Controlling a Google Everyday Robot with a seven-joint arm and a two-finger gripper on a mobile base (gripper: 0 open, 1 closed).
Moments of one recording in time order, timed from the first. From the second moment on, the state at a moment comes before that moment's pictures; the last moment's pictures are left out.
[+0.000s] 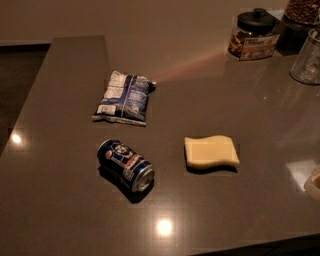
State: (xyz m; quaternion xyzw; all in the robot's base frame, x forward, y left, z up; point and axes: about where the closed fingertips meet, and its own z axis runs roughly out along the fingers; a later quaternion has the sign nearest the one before) arm 0.318 -0.257 1.007 -0.35 0.92 -0.11 0.17
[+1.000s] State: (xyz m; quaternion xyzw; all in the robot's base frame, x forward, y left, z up) arm 0.318 -0.257 1.007 -0.35 0.92 -0.11 0.17
